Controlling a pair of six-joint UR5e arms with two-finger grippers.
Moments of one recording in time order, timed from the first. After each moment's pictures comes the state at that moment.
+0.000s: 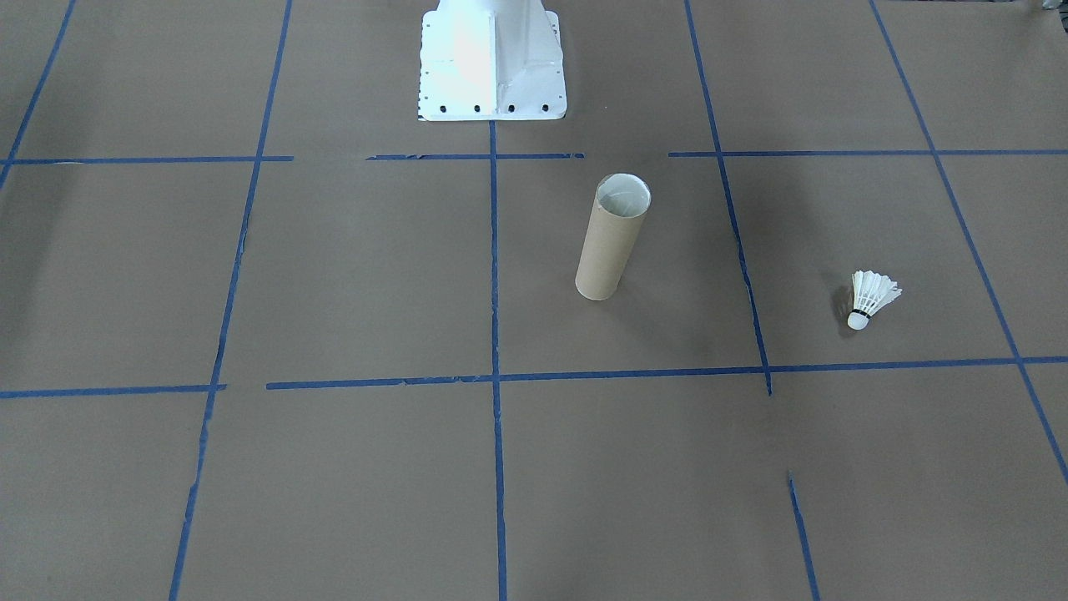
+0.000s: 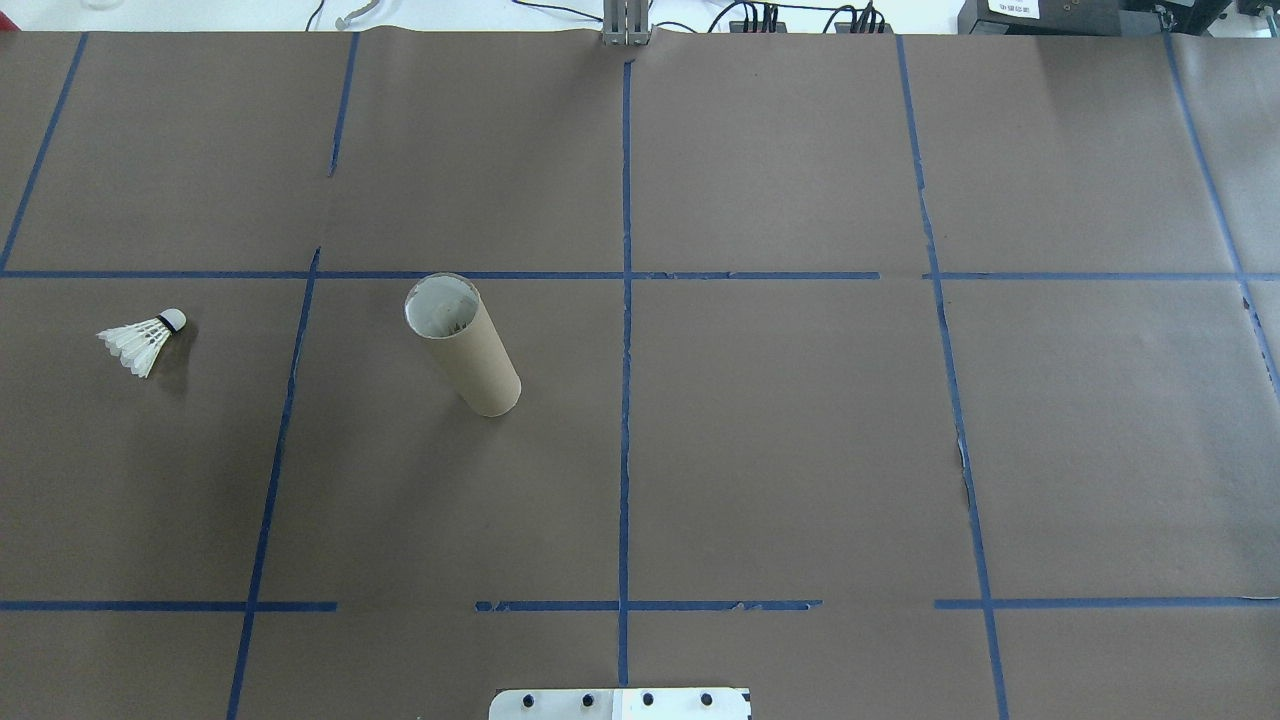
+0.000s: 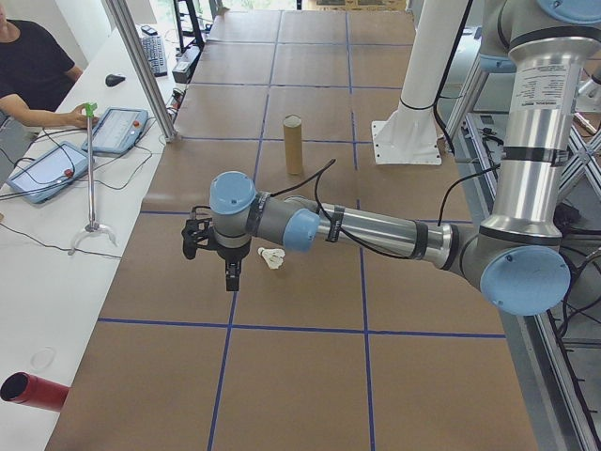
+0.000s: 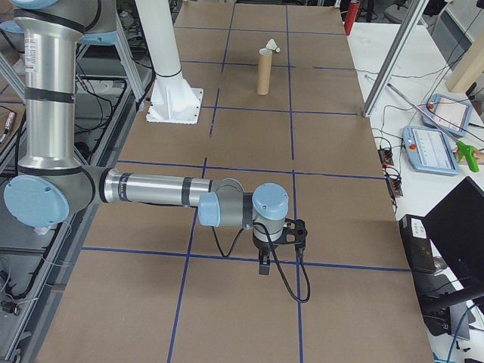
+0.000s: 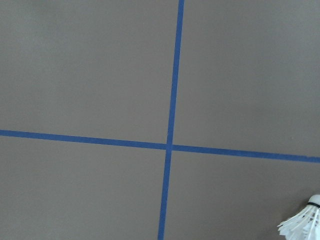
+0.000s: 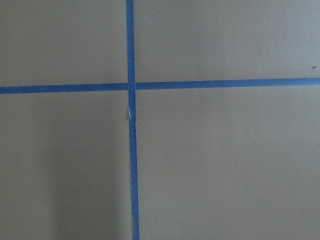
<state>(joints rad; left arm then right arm) -1.47 -1.63 -1.68 -1.80 -2.39 -0.50 1.56 -1.66 1.62 -1.49 2.30 0.08</state>
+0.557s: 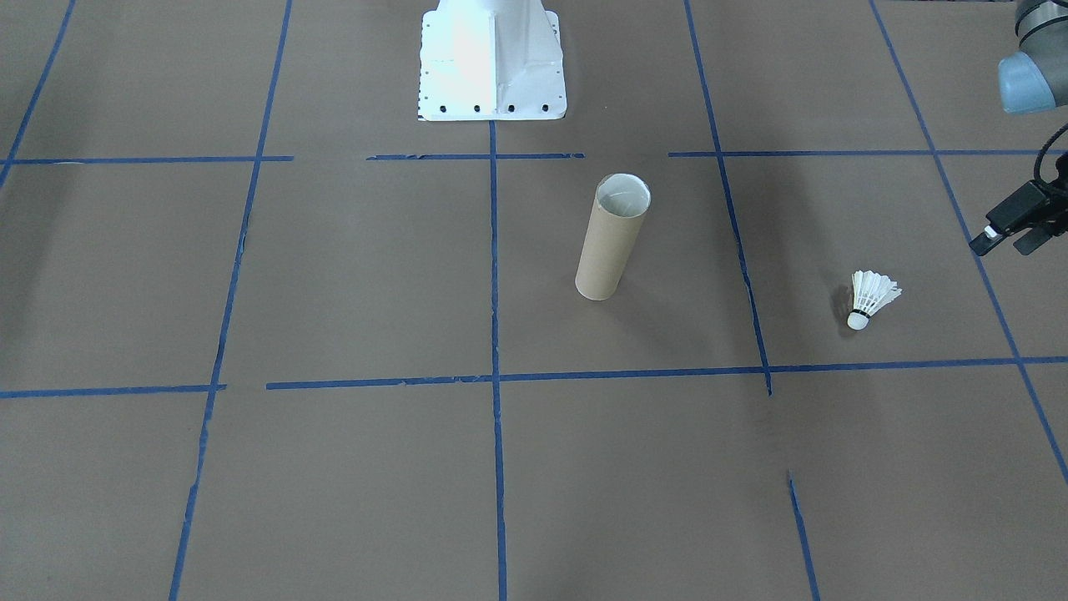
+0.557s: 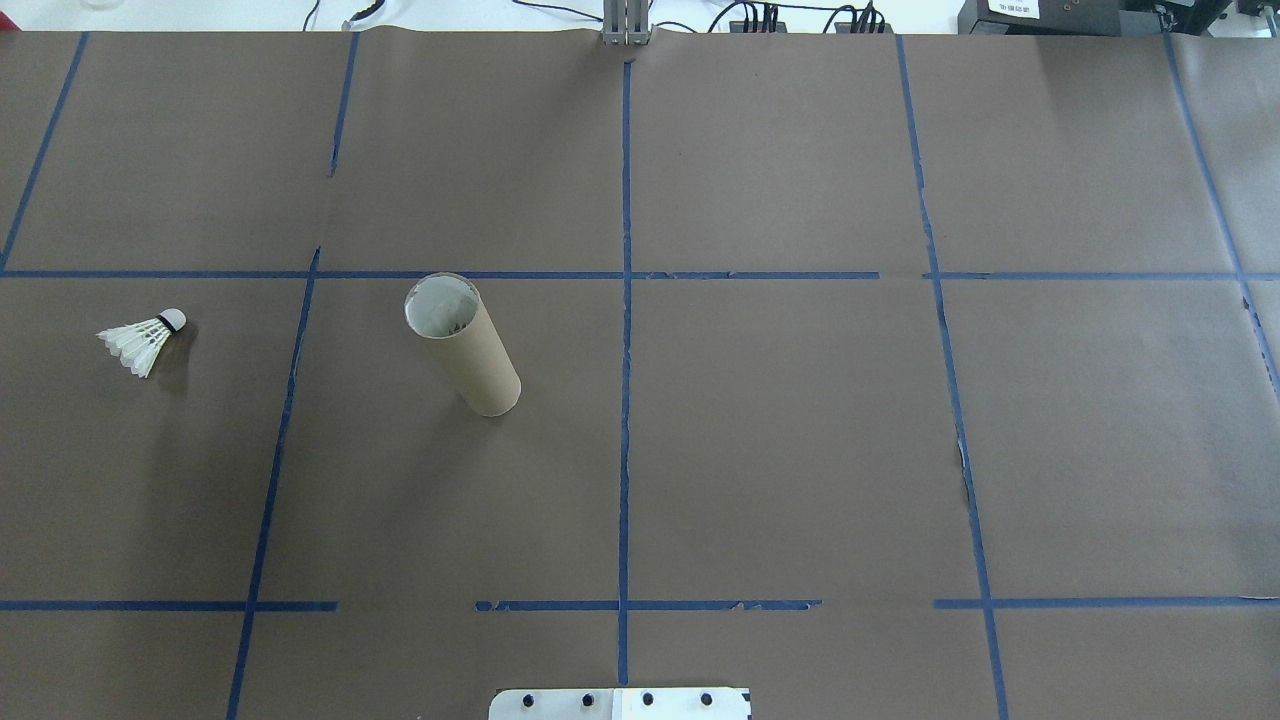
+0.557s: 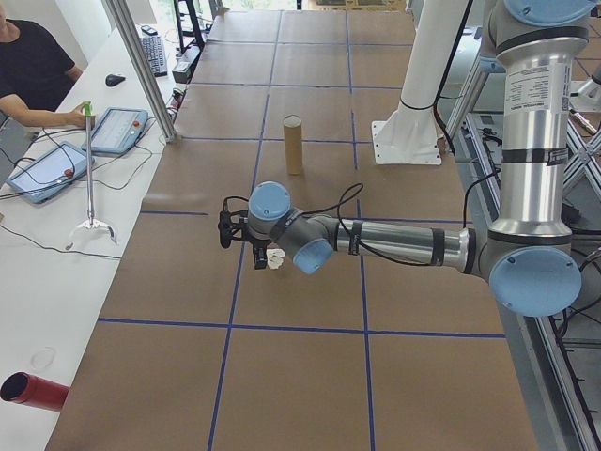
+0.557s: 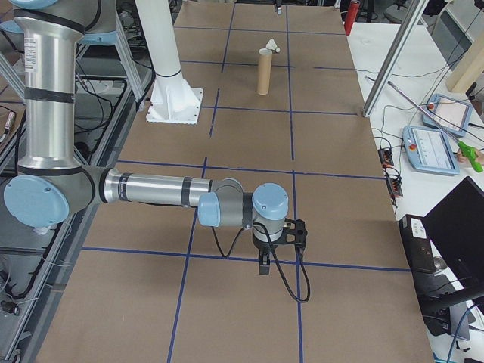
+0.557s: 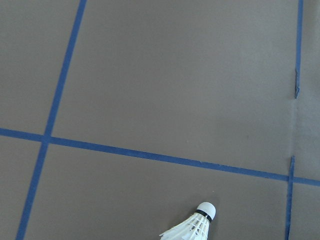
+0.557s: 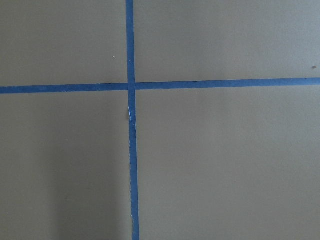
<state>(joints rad) -1.31 -1.49 -1.64 -2.40 -2.42 -0.95 1.56 -1.66 1.62 -1.49 2.30 0.08</state>
